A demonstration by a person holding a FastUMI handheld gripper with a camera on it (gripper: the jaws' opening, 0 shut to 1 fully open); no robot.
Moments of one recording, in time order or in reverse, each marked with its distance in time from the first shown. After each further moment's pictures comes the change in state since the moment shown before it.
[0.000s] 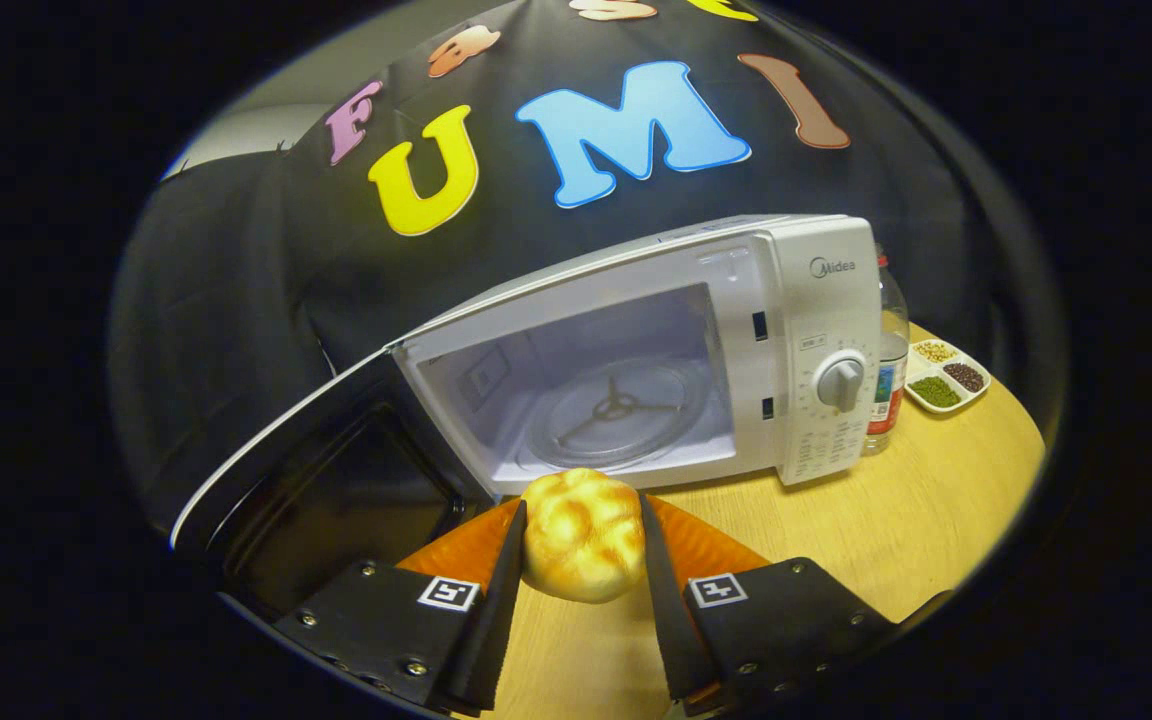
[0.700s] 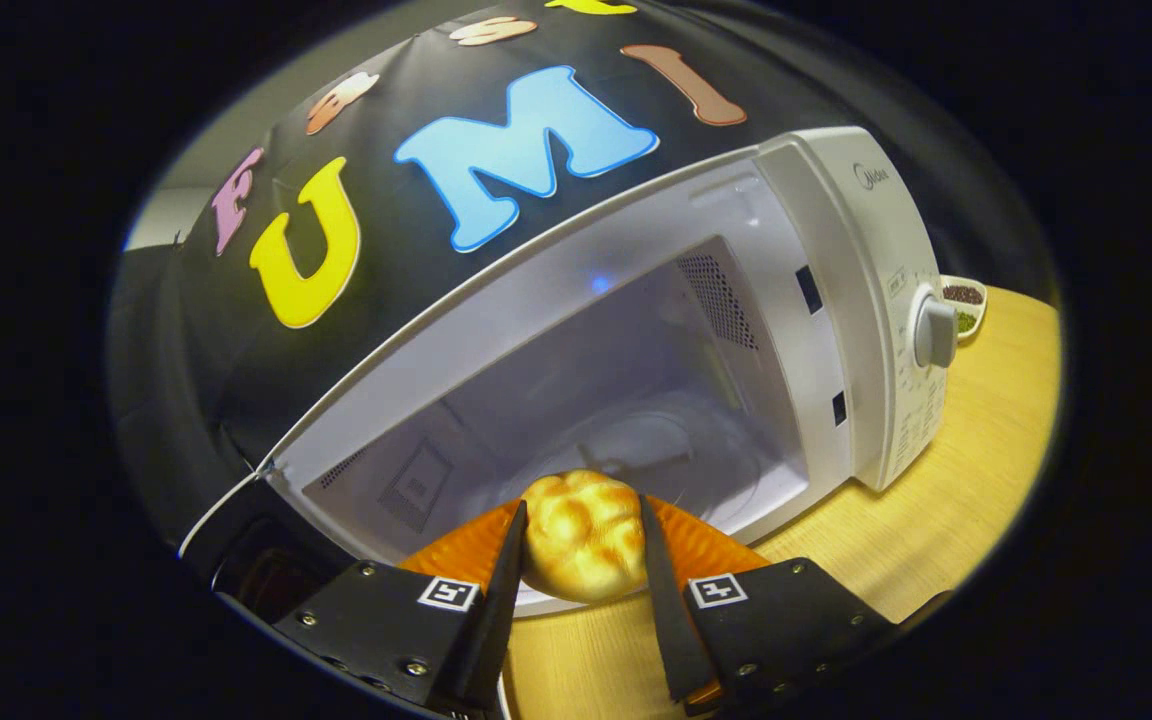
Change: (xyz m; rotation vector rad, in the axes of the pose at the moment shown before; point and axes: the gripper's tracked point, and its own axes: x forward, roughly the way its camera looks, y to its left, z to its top) arm 0.121 -0.005 0.027 0.310 -0.203 -0.169
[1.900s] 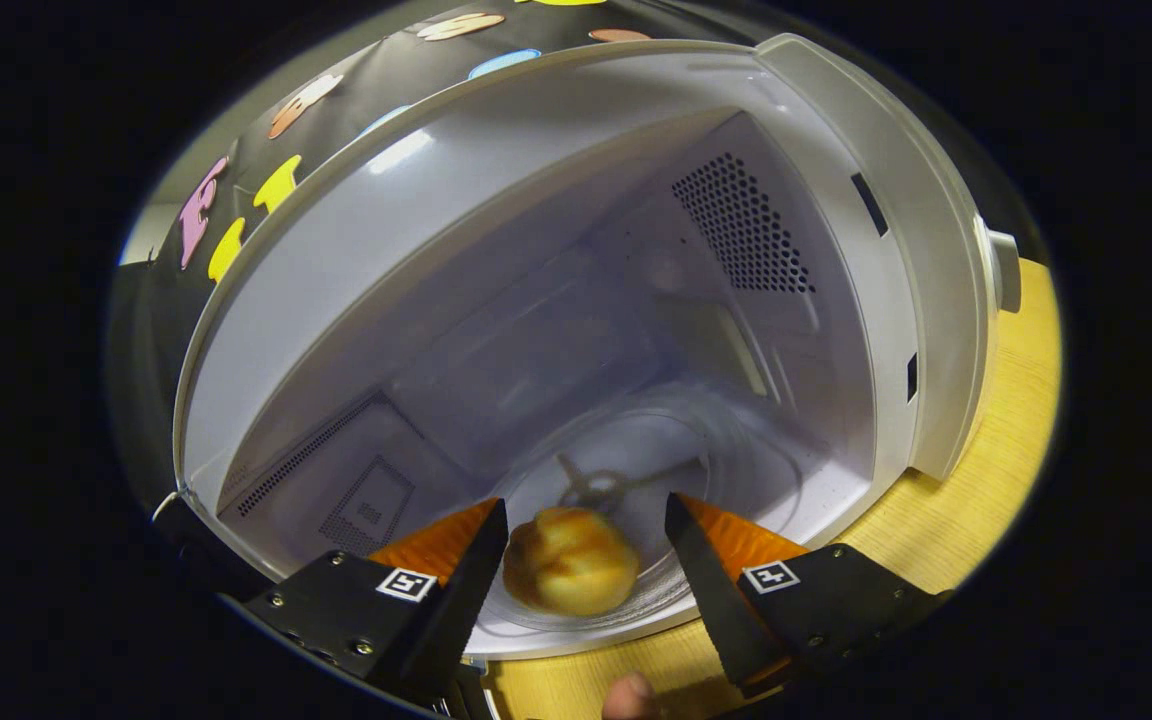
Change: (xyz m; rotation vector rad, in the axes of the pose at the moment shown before) arm 0.056 -0.013 -0.009 0.004 -0.022 -0.058
